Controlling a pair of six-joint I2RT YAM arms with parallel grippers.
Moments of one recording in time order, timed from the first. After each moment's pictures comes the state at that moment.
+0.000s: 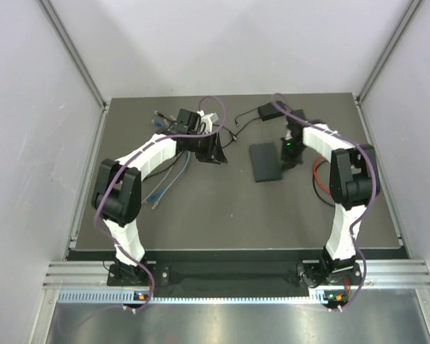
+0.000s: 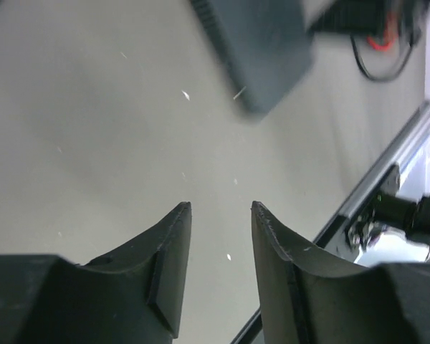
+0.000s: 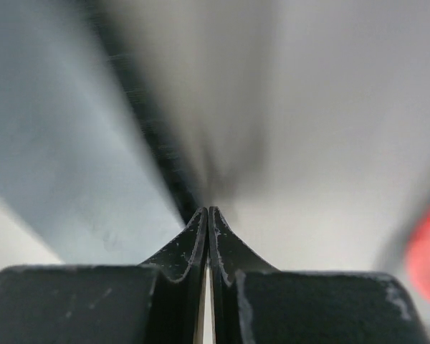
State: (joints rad) left arm -0.40 1.83 1.39 -0.42 0.62 -0.34; right arm 0.17 2.00 1.46 -0.78 -0.08 0.34
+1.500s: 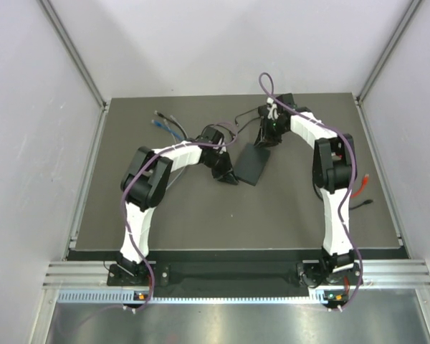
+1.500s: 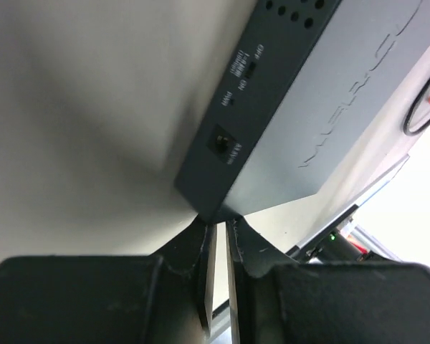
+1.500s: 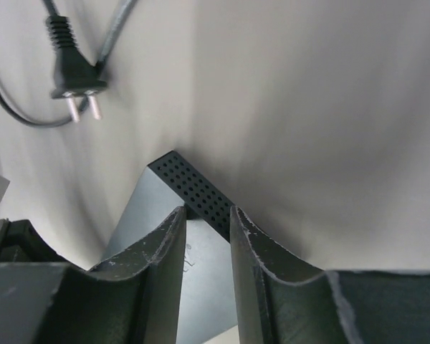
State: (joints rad) left arm -0.52 2.14 1.44 -0.40 0.54 -0.78; right arm 0.24 2.30 1.88 -0.64 -0.42 0.31
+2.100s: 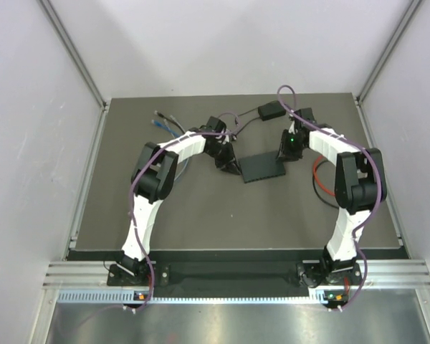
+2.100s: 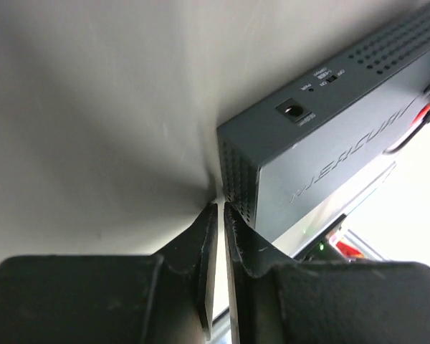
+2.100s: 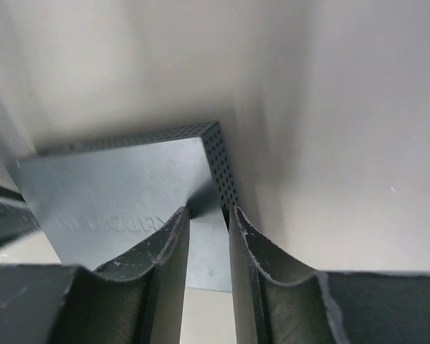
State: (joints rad) left arm -0.50 2.31 1.73 -0.53 0.59 -0.73; right arm 0.19 1.92 1.36 -0.52 -0.21 0.35
